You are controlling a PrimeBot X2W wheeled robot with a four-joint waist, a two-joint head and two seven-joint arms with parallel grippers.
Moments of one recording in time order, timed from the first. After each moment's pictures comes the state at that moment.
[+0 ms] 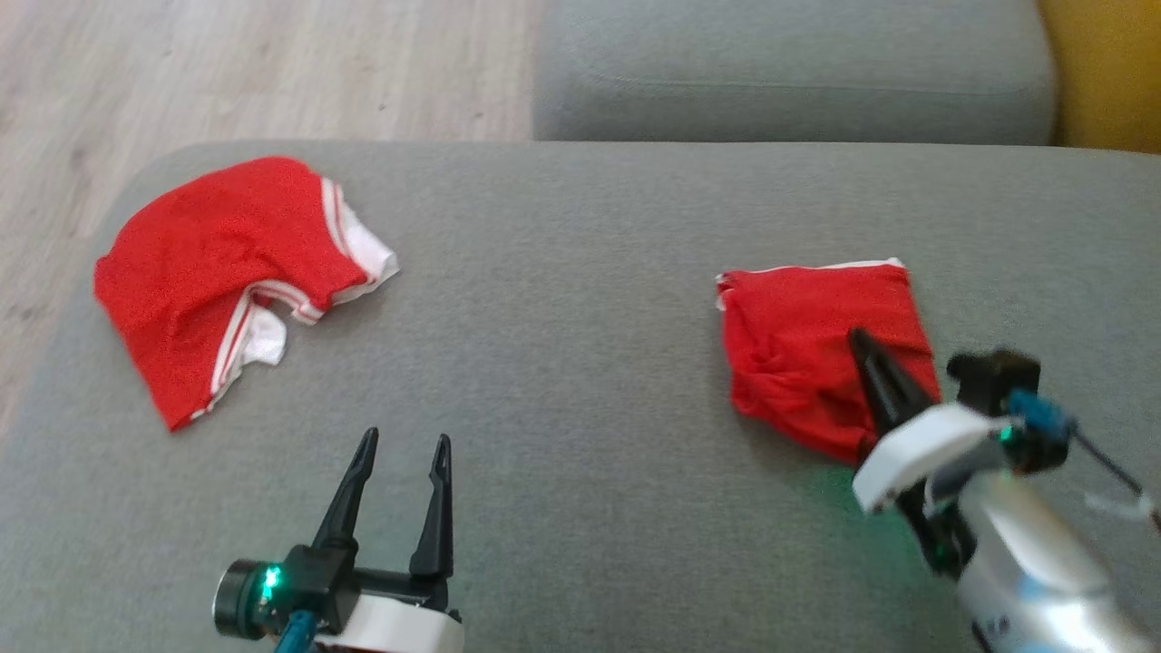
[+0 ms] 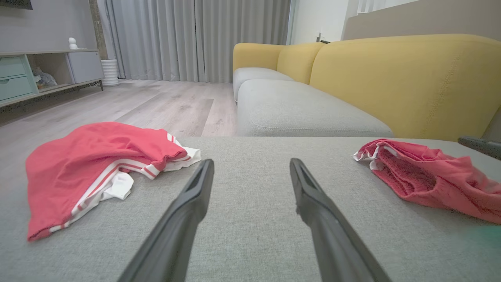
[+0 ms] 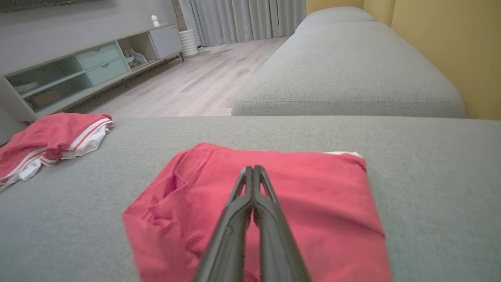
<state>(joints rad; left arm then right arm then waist) 0.02 0.05 -0.26 0.22 -0.15 0.01 -0.25 -0.37 -0.24 0.44 0.72 0.51 0.13 -0.24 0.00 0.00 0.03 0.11</state>
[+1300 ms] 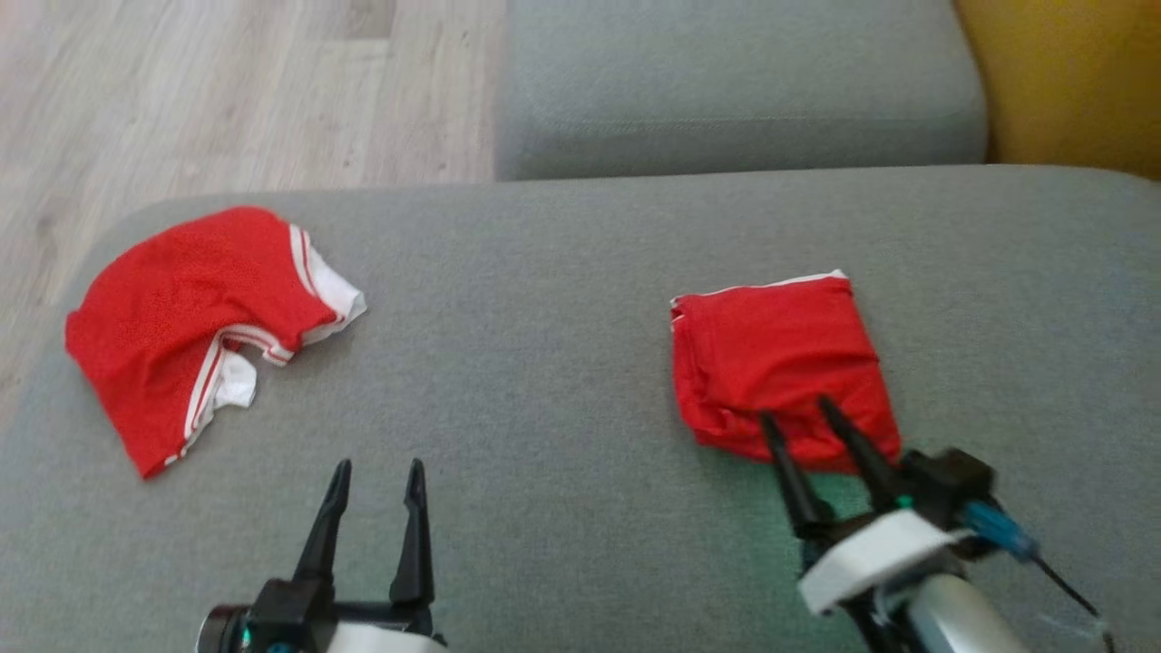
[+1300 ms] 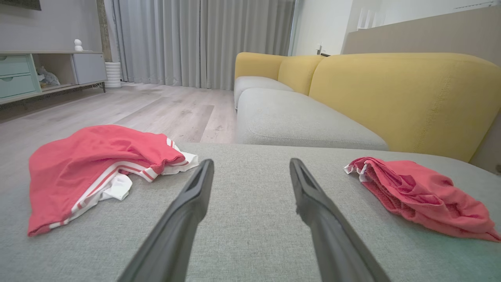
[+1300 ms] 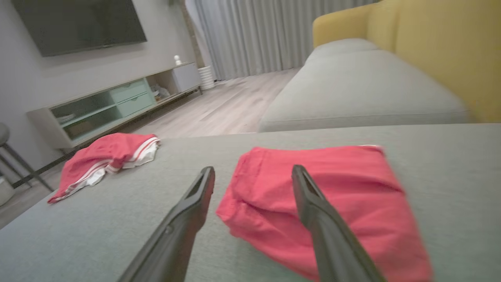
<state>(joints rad) 0.08 0.05 -0.25 0.19 -0.20 0.05 -0.25 -0.15 -0.14 0.41 0.46 0.38 0.13 -0.25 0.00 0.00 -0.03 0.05</state>
